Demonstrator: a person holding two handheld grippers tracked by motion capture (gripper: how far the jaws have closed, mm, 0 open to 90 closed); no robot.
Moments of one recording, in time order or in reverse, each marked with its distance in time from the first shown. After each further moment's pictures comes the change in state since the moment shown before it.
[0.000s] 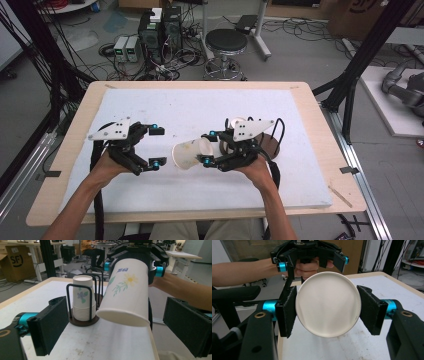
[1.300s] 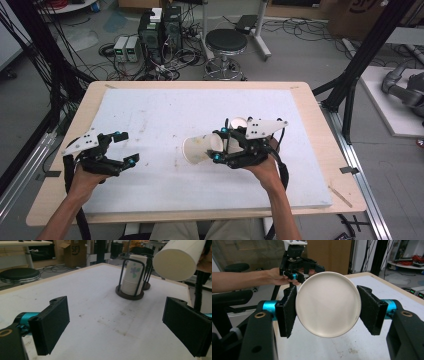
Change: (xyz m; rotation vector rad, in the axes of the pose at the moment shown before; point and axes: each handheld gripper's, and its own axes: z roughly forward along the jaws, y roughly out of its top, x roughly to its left) left arm 0.000 -0.055 -0.074 0.004 0.375 -0.107; right arm -0.003 -0.004 -0.024 -0.027 -0.074 0.026
